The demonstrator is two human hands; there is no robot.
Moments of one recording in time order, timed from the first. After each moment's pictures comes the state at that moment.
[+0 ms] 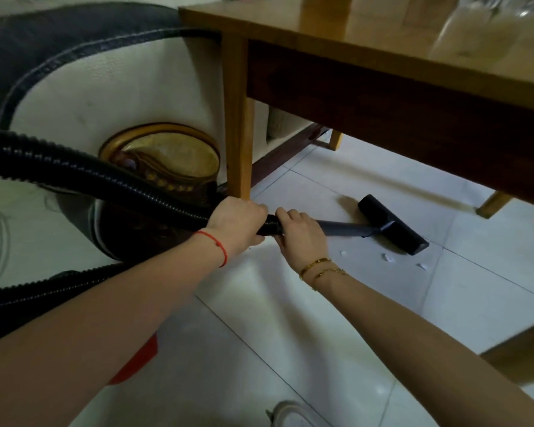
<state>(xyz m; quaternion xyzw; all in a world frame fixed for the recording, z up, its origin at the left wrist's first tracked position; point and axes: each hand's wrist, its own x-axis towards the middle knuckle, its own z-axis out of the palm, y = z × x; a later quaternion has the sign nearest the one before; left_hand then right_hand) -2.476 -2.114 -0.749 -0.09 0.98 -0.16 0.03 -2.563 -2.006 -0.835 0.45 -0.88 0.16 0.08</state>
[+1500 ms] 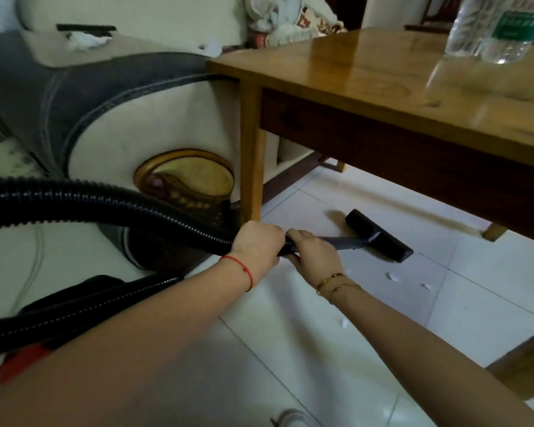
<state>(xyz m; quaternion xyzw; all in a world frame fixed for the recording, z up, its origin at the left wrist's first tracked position) -2.462 -2.073 -0.725 -0.13 0.98 -0.16 0.05 -2.558 -1.979 -0.803 0.48 -0.86 0.17 0.02</state>
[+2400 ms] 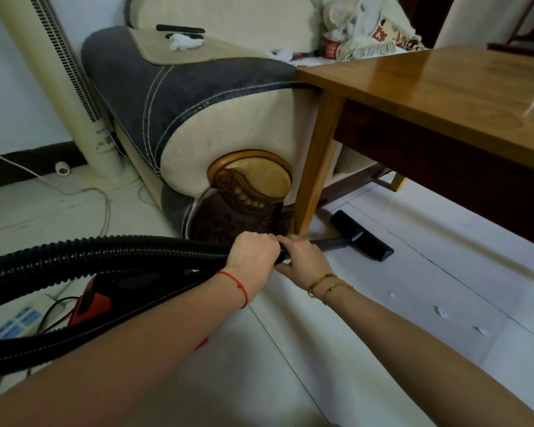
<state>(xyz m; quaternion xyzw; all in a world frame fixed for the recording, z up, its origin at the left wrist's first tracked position) -2.380 -2.127 -0.728 -0.26 0.95 -0.16 0.04 -2.494 -2.072 -0.793 0.58 -0.79 0.19 -0.05</state>
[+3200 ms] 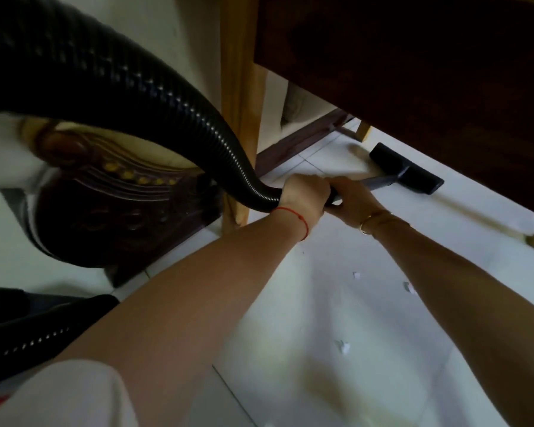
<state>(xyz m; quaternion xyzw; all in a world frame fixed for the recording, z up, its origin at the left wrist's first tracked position) -2.658 -2.122 -0.813 -0.17 0.98 -0.10 0.00 -2.755 -2.037 -0.842 0.47 -0.86 0.19 -0.09</state>
